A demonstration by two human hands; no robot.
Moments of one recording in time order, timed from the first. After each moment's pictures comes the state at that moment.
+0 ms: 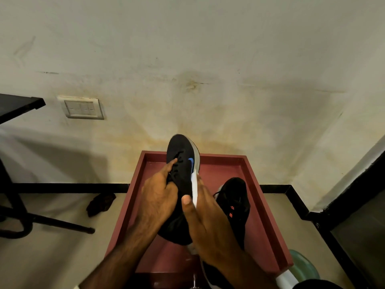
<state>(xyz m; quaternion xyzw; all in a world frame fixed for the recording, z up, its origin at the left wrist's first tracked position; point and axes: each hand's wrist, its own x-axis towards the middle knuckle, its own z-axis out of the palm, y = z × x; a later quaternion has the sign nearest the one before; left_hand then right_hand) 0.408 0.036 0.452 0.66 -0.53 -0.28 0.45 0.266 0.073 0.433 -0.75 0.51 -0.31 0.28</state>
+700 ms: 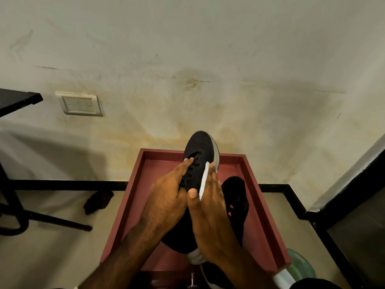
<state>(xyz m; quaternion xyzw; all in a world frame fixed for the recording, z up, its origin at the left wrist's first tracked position) 0.398 0.046 0.451 0.60 -0.64 -0.22 0.42 0.268 0.067 0.424 -0.72 0.52 -0.35 0.30</state>
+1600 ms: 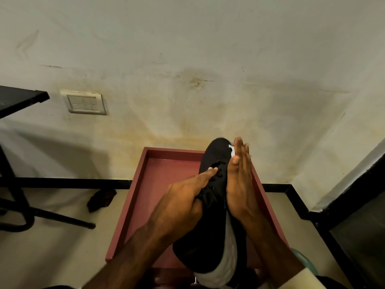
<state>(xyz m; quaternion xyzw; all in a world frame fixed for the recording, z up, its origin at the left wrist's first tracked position) 0.392 0.059 0.453 0.50 -0.76 -0.20 0.37 0.230 -0.003 0.436 -0.68 0.53 -0.46 0.22</state>
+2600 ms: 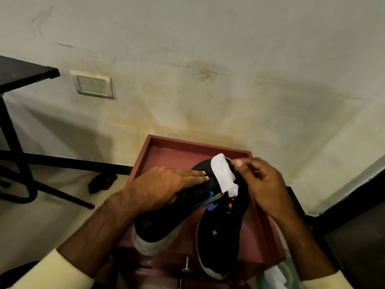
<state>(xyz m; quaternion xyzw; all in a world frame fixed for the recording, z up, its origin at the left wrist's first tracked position) 0.437 0.041 0.450 0.46 -0.88 -0.02 0.13 0.162 -0.001 0.455 -0.71 0.50 -0.42 0.26</state>
